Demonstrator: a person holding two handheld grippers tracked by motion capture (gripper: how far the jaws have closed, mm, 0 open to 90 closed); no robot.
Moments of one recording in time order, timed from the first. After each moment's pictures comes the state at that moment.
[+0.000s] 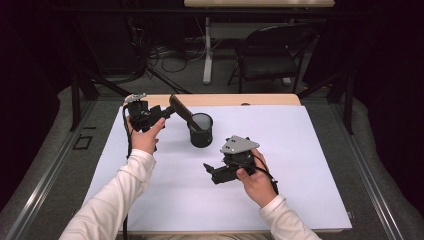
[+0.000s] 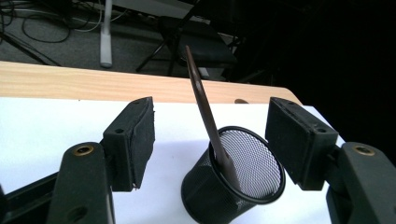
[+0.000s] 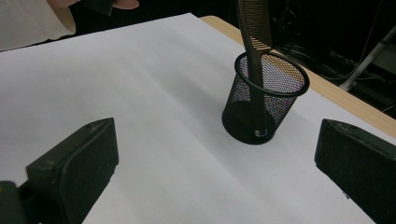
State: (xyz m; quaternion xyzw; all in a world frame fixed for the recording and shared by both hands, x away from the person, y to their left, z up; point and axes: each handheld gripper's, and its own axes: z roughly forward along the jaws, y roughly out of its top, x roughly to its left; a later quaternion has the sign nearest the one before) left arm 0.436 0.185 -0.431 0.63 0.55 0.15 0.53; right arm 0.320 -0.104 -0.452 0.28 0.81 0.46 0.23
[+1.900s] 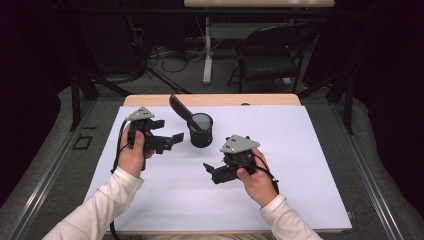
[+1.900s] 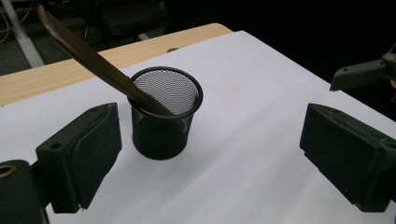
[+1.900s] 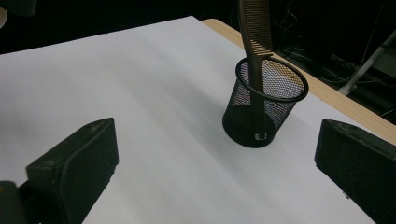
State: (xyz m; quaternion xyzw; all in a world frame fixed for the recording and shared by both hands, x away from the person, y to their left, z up) left arm 0.375 0.178 -0.417 0.77 0.37 0.11 0.50; right arm 0.318 -0.105 -0.445 0.27 0.81 0.46 0.23
